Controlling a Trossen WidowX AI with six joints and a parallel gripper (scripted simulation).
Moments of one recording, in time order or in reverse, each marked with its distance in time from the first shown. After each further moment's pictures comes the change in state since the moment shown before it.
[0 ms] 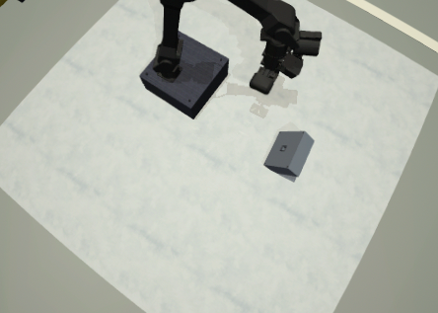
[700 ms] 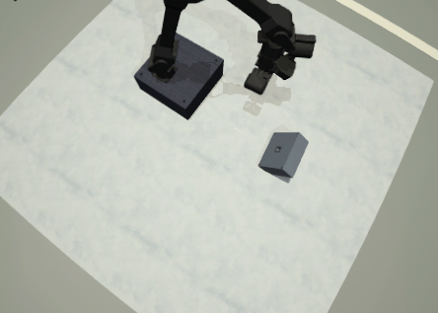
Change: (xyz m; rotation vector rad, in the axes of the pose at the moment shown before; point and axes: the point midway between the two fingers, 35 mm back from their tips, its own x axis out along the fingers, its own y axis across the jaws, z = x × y) arm 0.020 0.010 -0.009 -0.013 0.055 -0.027
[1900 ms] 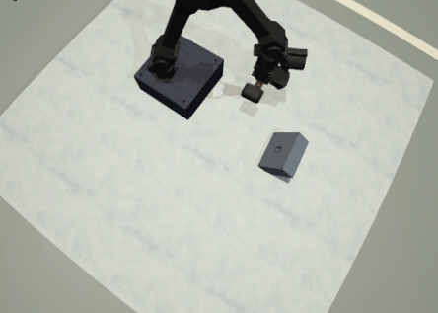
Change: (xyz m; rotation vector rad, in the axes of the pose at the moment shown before) arm 0.055 -0.002 -0.001 0.001 -0.001 0.001
